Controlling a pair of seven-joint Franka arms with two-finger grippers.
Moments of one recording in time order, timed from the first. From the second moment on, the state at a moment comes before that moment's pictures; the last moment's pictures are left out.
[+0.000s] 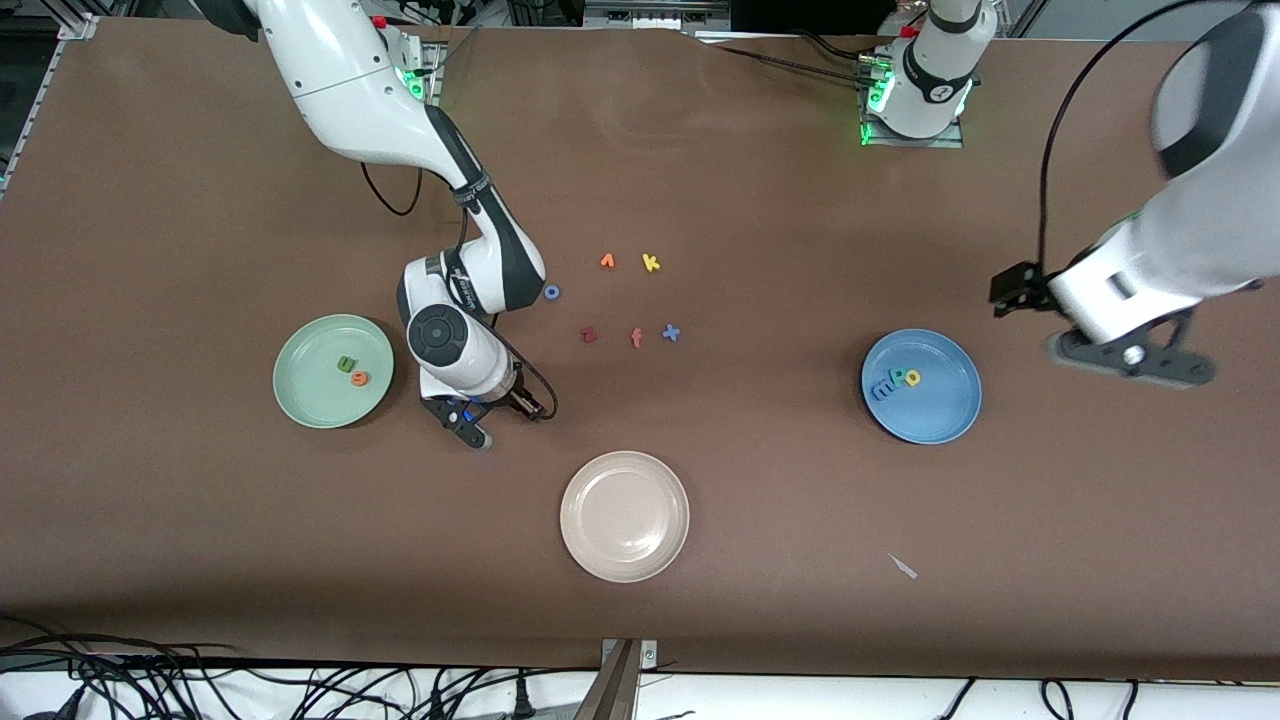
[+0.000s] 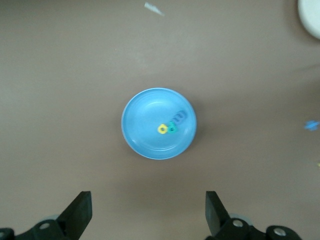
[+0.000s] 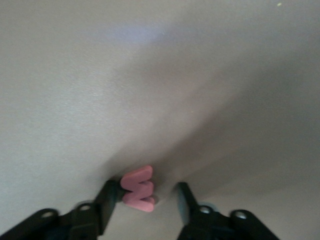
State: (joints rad) left arm -0.01 0.25 -0.13 -1.34 0.03 1.48 0.03; right arm 0.57 0.77 -0.11 -1.62 0.22 2.39 1.00
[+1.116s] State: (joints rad) left arm -0.03 -0.09 -0.07 -1.76 -0.01 1.66 0.01; right arm 0.54 0.71 -0.22 -1.47 0.19 2.02 0.74
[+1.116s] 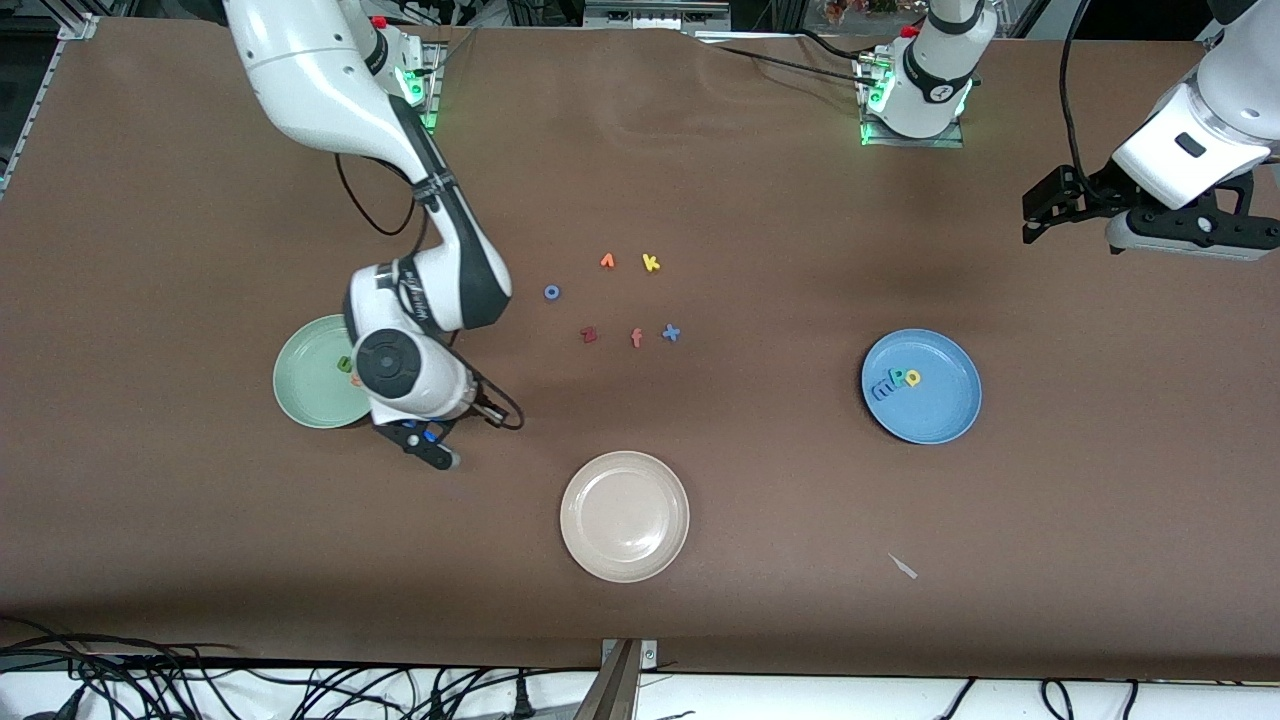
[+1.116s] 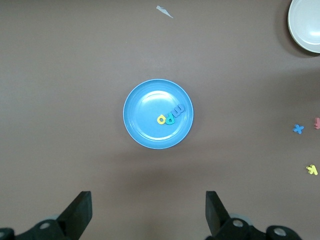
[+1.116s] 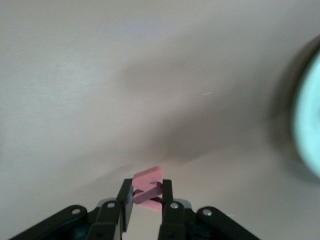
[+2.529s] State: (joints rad) left arm -0.03 -0.06 -0.05 -1.73 -0.01 1.63 0.01; right arm 0.54 0.42 -0.49 -1.76 0.19 1.84 0.14
